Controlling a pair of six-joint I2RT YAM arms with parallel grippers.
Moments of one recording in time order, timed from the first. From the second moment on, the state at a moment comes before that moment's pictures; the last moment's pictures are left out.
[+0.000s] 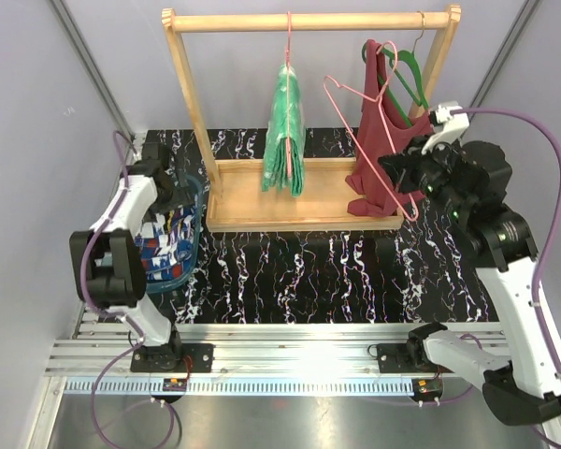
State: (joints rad) left arm 0.04 1.71 1.31 -0.75 -0.16 -0.37; right arm 0.34 0.99 1.44 -0.59 -0.15 0.20
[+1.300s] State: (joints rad) left arm -0.15 0.79 1.28 -0.90 -0.34 -0.28; right arm 0.34 1.24 1.68 -0.51 0.05 0.22
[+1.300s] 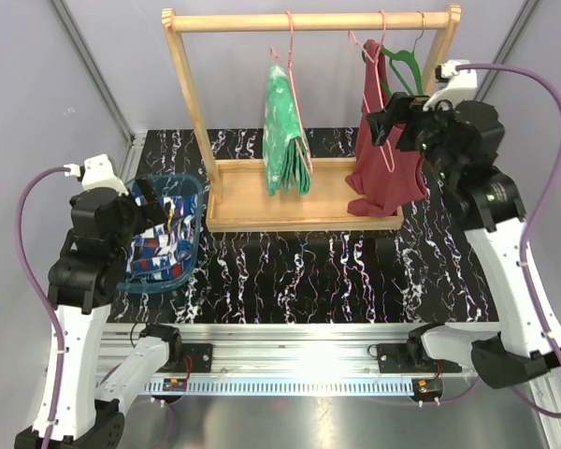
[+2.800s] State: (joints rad) left arm -0.15 0.85 1.27 -0.89 -0.12 -0.29; right arm 0.62 1.82 2.25 -0.82 0.14 0.17
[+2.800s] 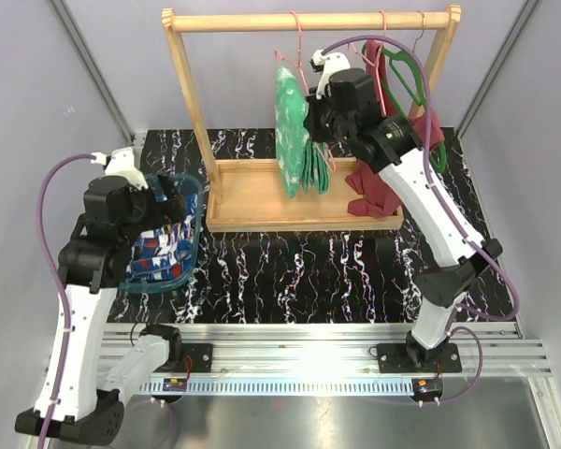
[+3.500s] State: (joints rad) left arm -0.56 1.06 1.35 -0.62 -0.09 -0.29; right arm 0.62 1.70 2.11 -0.57 0.14 0.28
